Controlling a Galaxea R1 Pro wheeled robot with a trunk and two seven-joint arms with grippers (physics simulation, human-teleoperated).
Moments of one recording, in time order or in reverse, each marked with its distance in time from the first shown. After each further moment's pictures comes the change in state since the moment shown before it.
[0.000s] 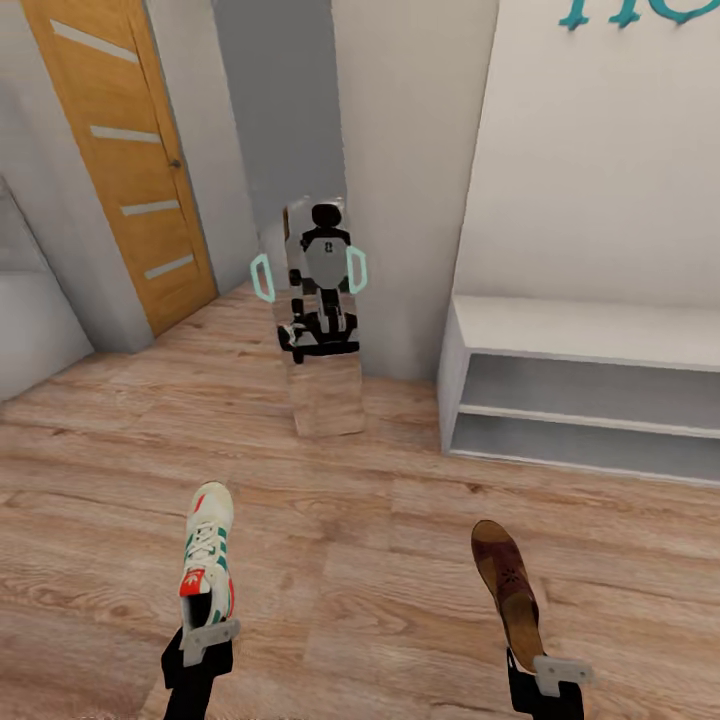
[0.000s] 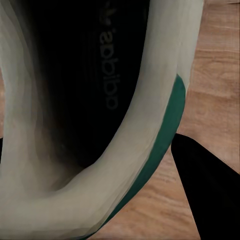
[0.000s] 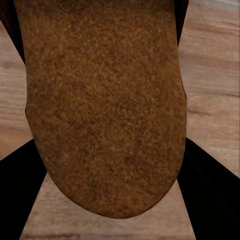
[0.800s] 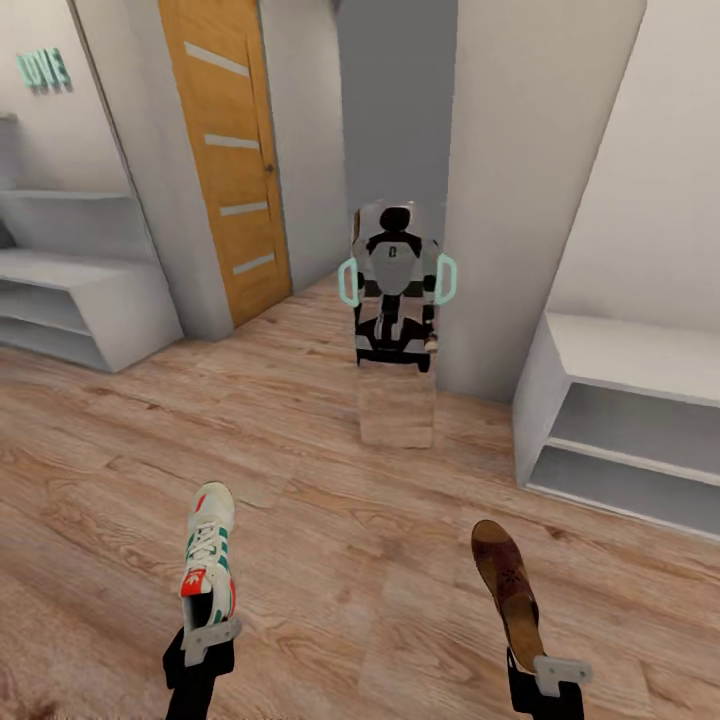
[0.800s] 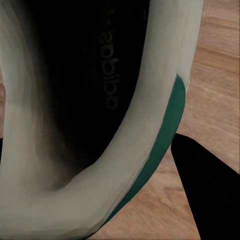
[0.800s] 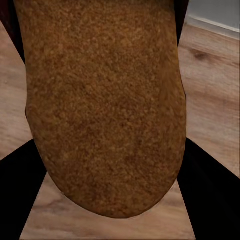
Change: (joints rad) left arm 0.000 -0.004 -0.001 -0.001 0.002 0.001 0.000; right arm 0.000 0.000 0.000 0.000 0.000 0.000 0.000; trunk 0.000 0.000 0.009
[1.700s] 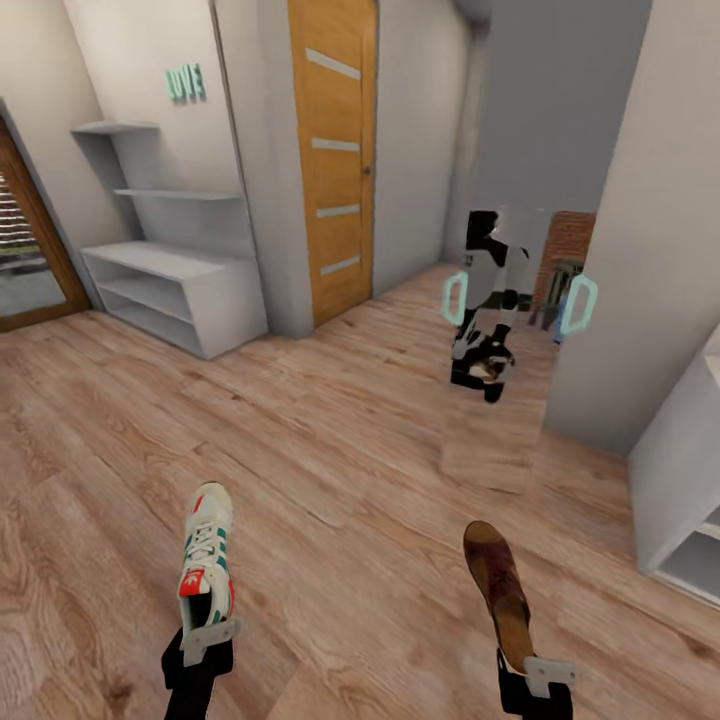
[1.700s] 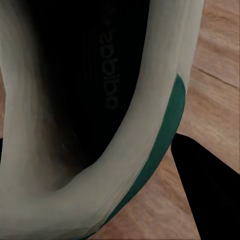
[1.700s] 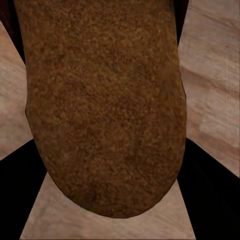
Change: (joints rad) left arm 0.000 0.001 0.002 -0.001 0.005 0.002 0.003; right arm 0.000 0.028 0.000 0.002 0.002 0.001 0.002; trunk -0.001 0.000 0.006
